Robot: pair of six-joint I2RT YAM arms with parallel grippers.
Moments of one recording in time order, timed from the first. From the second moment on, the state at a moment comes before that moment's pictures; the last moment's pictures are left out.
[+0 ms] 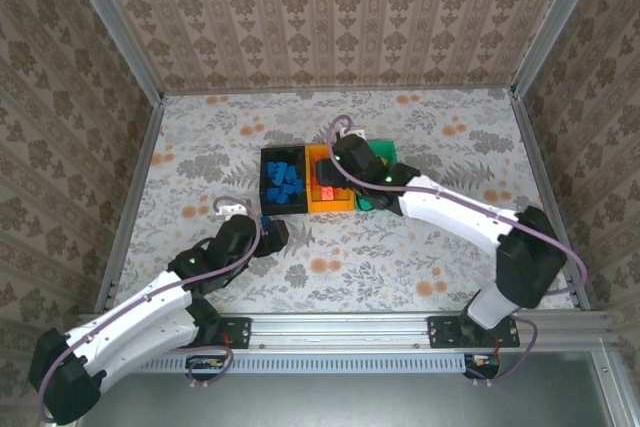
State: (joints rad) left arm -0.81 0.73 0.43 -0.44 -0.27 -0.83; right arm 0.77 1.54 1.18 -0.33 0.30 0.54
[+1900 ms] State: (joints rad) left arm -0.76 1.41 0.51 -0.11 -0.46 -0.58; right arm 0.80 0.89 0.68 -0.28 0.24 0.61
